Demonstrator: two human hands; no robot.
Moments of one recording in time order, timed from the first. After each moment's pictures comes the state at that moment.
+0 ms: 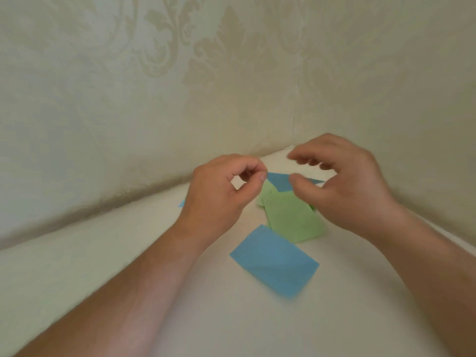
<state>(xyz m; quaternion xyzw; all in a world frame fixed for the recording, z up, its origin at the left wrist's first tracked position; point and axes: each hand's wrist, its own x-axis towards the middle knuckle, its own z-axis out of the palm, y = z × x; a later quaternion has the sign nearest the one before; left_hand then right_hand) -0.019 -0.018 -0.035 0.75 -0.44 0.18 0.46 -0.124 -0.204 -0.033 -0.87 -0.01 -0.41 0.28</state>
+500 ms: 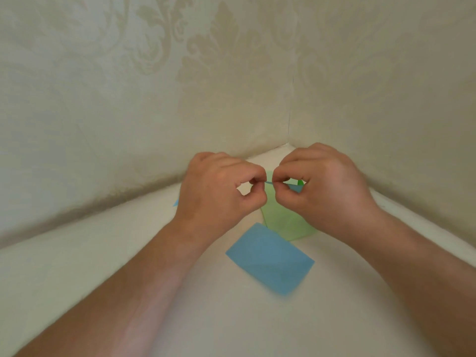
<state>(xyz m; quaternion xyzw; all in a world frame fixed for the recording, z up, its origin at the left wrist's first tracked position) -0.017 -0.023 -0.037 0.77 -0.48 0.32 0.28 -0.113 -0.194 -0.043 -0.90 -0.02 -0.41 0.14</state>
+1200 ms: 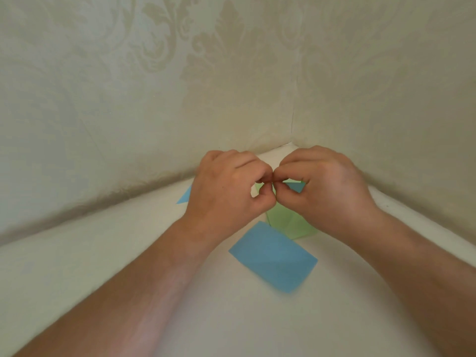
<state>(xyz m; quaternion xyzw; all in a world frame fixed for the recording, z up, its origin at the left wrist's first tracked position) -0.016 -0.029 -0.040 0.75 -0.51 0.33 0.26 -0.111 -0.191 -0.046 -0.90 -0.03 -0.40 0.15</state>
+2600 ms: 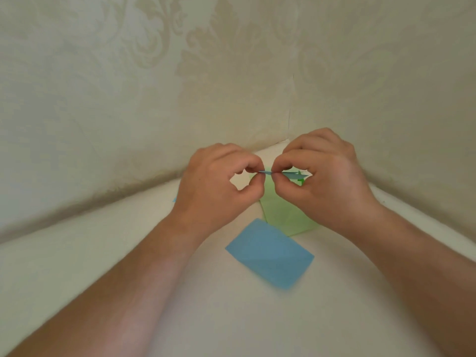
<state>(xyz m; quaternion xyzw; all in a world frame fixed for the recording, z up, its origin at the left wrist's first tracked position) -0.014 -0.020 -0.038 0.73 -0.49 0.29 0.37 -0.110 -0.195 -0.045 -0.87 -0.04 -0.46 0.18</state>
